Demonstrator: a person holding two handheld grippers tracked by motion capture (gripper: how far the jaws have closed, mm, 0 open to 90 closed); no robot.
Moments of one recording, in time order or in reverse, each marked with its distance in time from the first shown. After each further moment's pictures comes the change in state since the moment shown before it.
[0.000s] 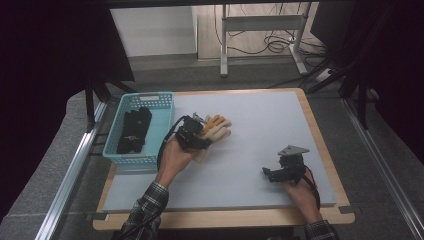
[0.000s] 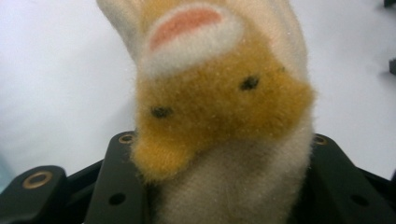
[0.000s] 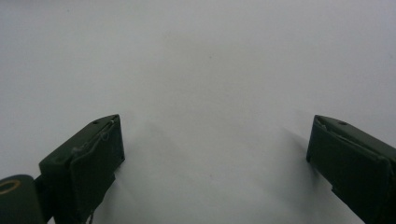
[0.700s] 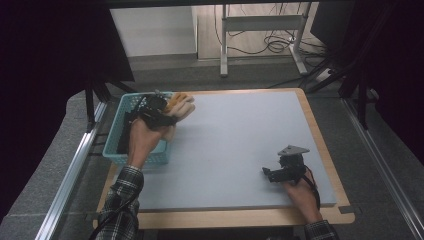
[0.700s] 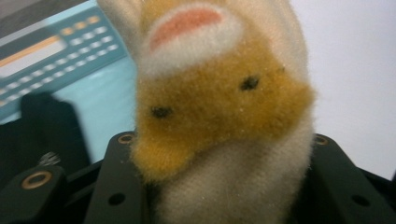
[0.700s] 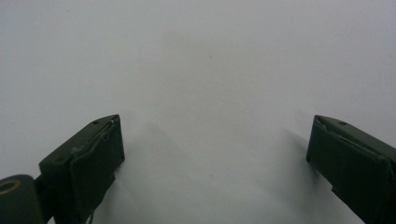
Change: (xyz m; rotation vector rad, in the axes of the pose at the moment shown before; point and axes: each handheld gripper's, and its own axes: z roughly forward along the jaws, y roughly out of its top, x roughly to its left) left arm 0.086 -0.003 -0.069 -0.006 0.204 -0.183; right arm 0.000 0.000 0.000 0.000 0.001 0.001
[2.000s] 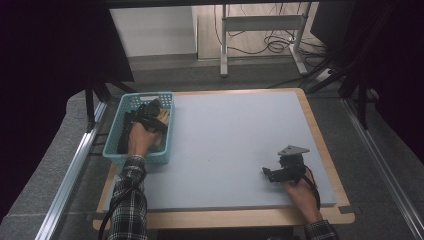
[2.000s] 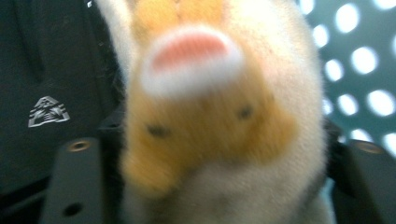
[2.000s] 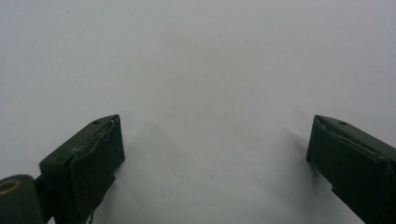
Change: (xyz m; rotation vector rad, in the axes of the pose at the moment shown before) left arm 0.063 -0.026 0.107 0.363 0.116 -0.125; right arm 0.000 0.000 0.000 -0.001 0.001 0.000
